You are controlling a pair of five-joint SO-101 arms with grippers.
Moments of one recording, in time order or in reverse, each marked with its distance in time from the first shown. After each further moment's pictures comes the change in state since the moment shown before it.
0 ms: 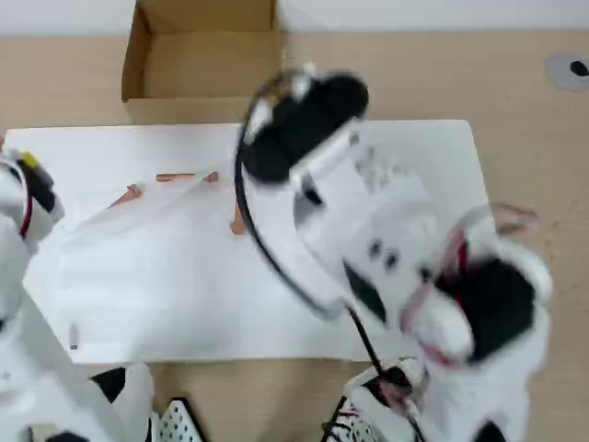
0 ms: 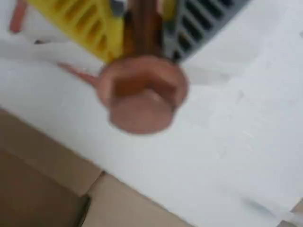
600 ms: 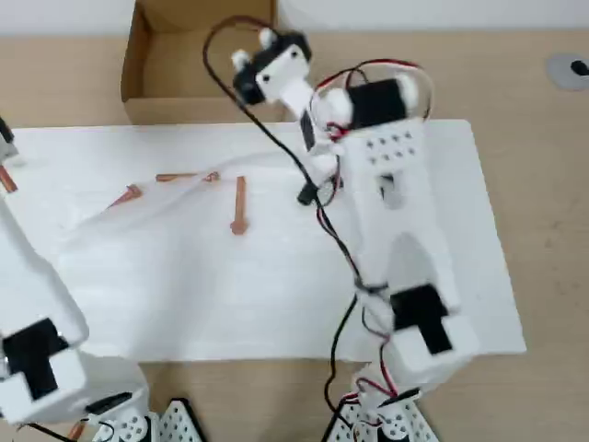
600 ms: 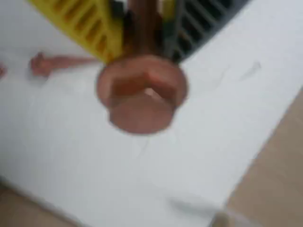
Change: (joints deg) left arm -8.7 34.1 -25.5 4.4 -13.3; right arm 13.5 44.1 -21.7 0.0 10.1
